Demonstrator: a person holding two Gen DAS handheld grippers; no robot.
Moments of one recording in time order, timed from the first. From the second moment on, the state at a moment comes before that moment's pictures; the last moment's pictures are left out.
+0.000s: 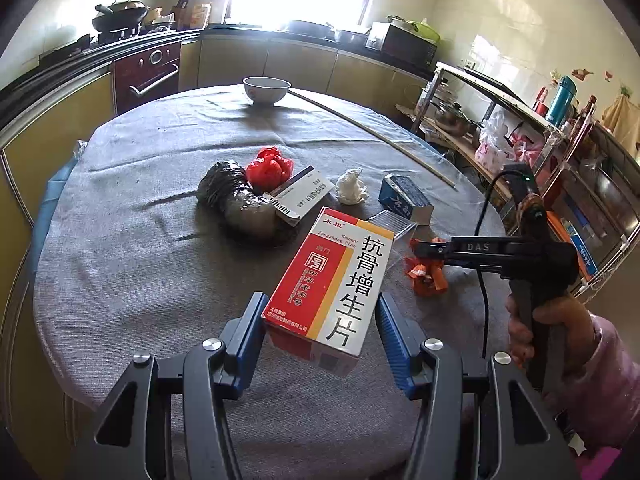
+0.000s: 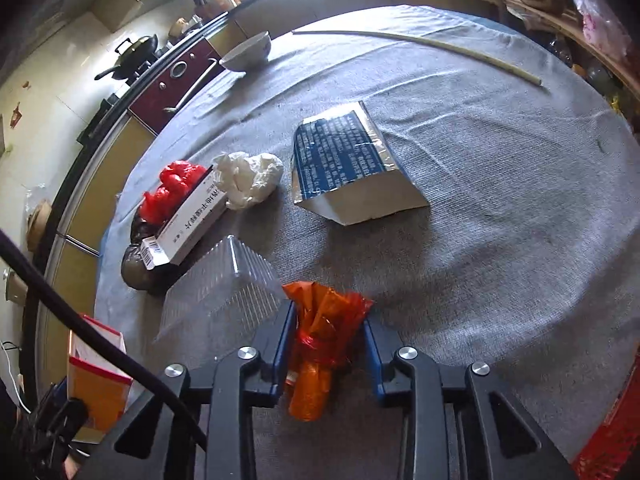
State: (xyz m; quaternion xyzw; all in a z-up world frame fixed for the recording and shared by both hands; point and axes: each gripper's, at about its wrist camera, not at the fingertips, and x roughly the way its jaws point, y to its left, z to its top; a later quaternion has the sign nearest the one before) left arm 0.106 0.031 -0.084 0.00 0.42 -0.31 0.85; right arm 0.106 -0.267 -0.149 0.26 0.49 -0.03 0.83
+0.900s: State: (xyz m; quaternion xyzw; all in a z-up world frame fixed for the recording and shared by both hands) left arm 0.031 -0.168 -0.036 0.12 0.35 -0.49 0.79; right arm -0.121 -0.439 -0.088 0.36 0.31 -0.14 0.87
